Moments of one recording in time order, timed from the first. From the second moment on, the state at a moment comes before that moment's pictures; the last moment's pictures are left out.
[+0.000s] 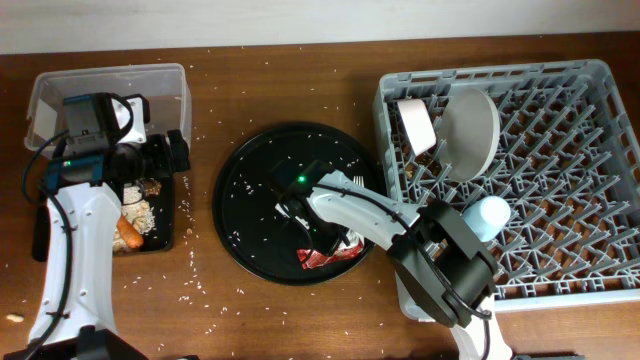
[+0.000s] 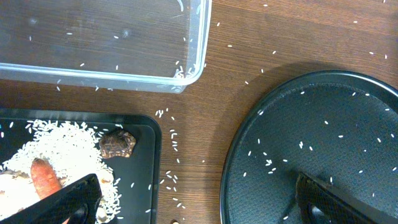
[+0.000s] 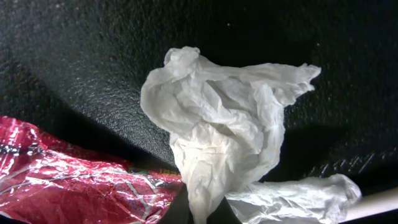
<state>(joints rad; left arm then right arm) 0.20 1.52 1.30 -0.76 0.16 0.00 0.78 2.14 1.54 -1.09 0.09 -0.18</state>
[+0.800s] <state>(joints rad) -0.31 1.59 1.30 -0.77 0.22 0.43 0.11 2.14 2.64 -1.53 -0.19 0.01</state>
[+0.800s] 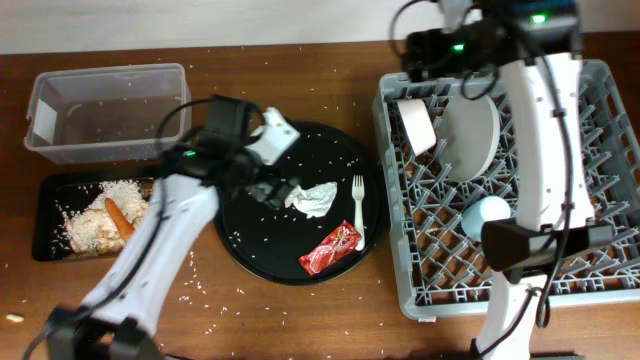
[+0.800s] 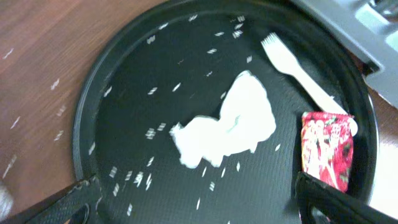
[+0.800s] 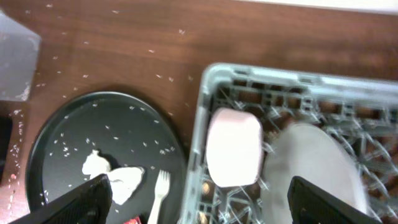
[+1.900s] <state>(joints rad) -0.43 2.28 1.92 -1.35 0.05 0.30 0.09 2.14 2.60 -1.61 -0.18 0.00</state>
